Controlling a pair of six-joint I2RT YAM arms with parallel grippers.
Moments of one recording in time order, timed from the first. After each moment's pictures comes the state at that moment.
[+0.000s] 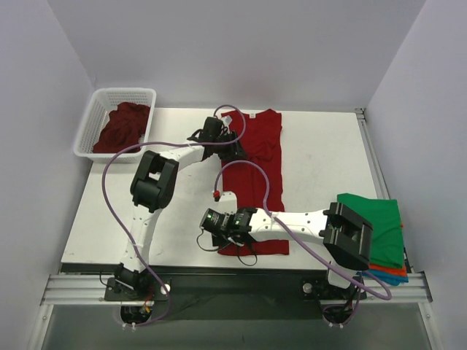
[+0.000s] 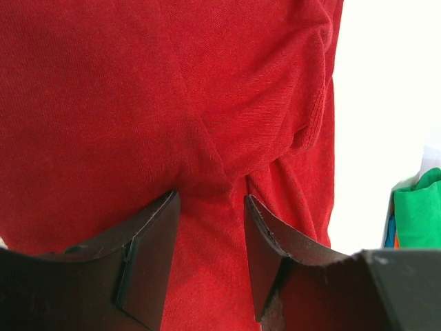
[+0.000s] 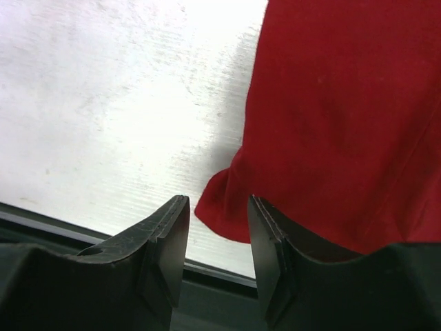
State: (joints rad) left arm -0.46 2.35 1.75 -0.11 0.39 -0.66; right arm 1.24 1.71 1.12 -0.57 0.36 0.98
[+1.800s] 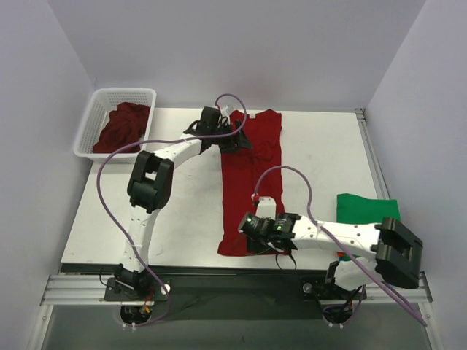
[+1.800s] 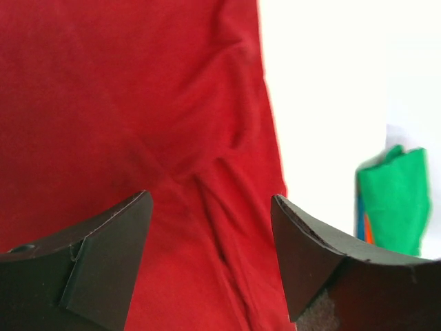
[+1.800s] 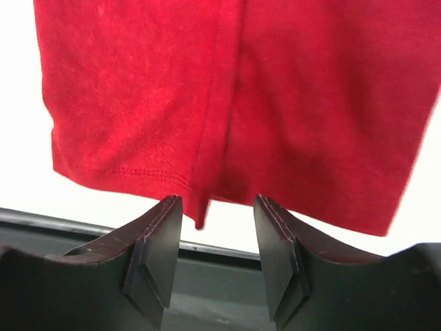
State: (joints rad) left arm -0.45 2.34 1.85 -0.17 0.49 -0.62; right arm 1.17 1.38 0.78 -0.66 0.34 1.02
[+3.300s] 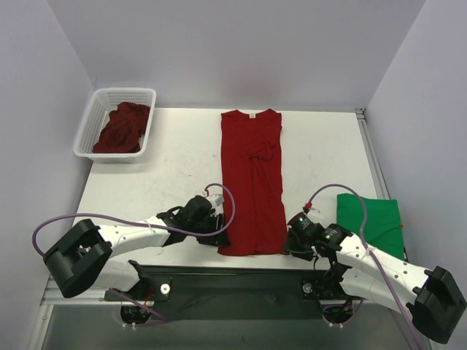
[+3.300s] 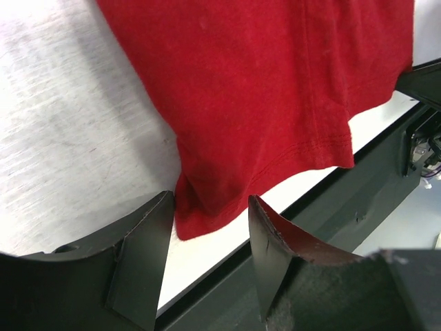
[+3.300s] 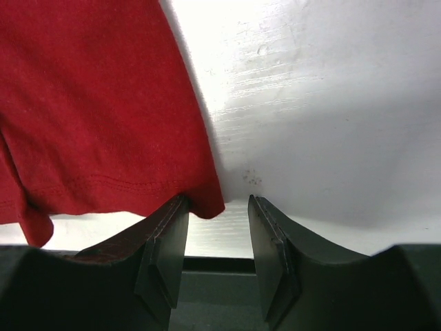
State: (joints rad) left arm -0.86 1.33 0.52 -0.08 0.24 -0.73; right arm 0.78 0.86 0.36 -0.70 0.15 1.05
